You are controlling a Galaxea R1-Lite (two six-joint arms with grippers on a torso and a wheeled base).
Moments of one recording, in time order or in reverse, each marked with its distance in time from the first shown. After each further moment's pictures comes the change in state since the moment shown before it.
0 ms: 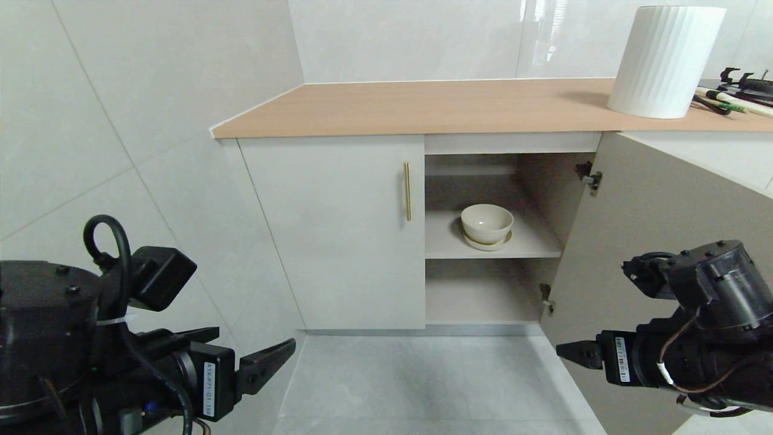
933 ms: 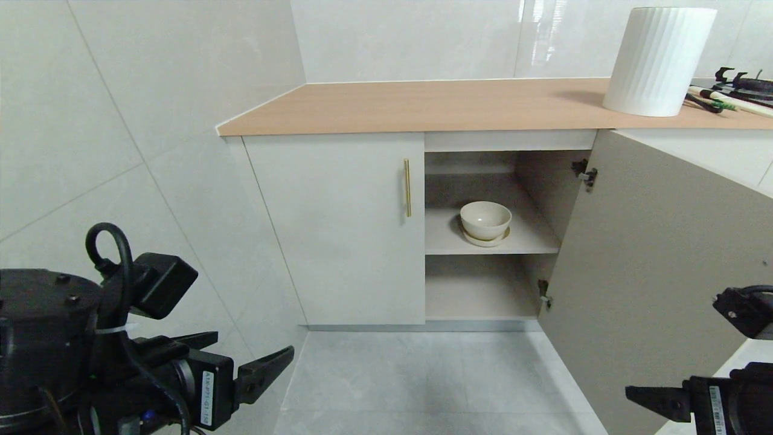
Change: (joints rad) left arm -0.001 -0.007 0.020 0.000 0.000 0.021; right arm -0.028 -0.277 0.120 0.194 -0.030 0.012
